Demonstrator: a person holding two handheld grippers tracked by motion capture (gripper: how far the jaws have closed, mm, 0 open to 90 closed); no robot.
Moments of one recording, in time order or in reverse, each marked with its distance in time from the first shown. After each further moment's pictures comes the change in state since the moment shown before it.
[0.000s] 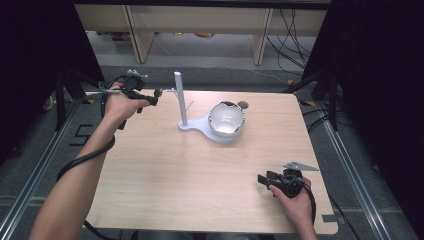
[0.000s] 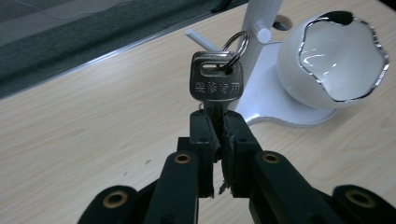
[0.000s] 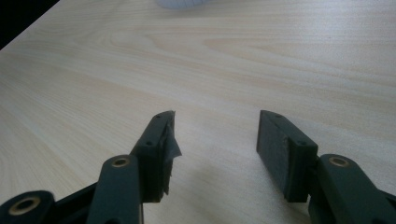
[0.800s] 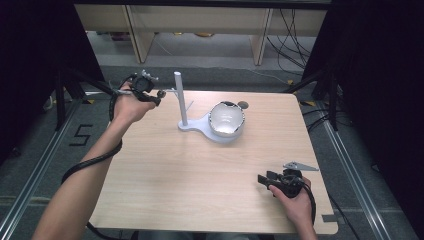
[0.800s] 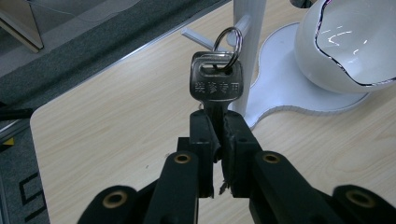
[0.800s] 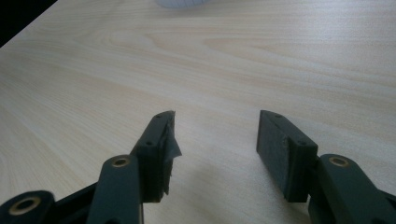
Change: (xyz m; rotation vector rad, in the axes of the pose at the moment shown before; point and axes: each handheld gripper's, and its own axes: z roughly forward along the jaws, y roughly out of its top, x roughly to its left) left arm -0.027 0.010 0.002 0.041 0.126 0.102; right arm 0.001 0.000 0.000 -0.005 0.007 -0.002
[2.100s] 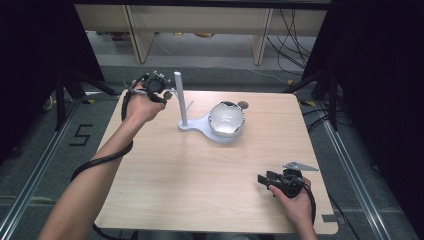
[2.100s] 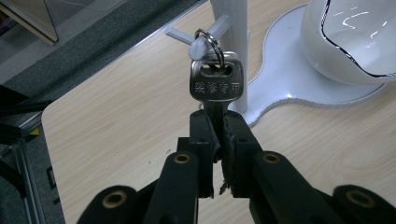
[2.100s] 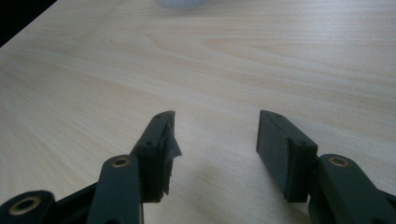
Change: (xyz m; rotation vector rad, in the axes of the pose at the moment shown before) left arm -0.025 0.015 0.009 0.125 0.057 0.028; right arm 0.000 0.000 0.000 0.000 -0.001 -0.001
